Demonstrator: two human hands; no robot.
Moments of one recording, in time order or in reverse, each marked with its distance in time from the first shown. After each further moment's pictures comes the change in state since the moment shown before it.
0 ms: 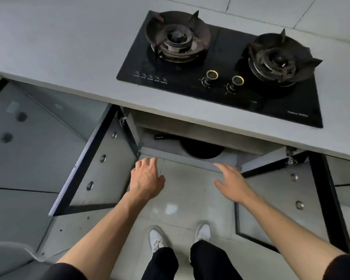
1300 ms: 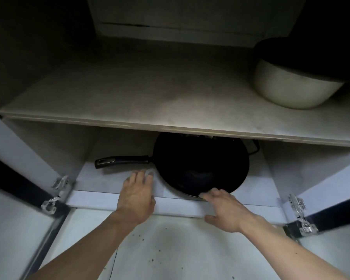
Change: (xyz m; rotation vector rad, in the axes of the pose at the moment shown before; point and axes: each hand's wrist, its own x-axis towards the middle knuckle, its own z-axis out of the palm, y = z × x) left_hand 0.426 -0.022 0.440 0.346 0.244 0.312; right_hand 0.407 0.277 0.314 -0.242 0.033 -0.164
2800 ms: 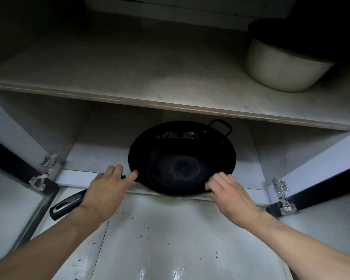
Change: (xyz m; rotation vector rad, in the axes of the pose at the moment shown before) left_hand -0.048 -0.036 0.015 0.226 0.158 0.140; right_hand -0.042 0.032 0.025 -0.199 0.583 -0.289
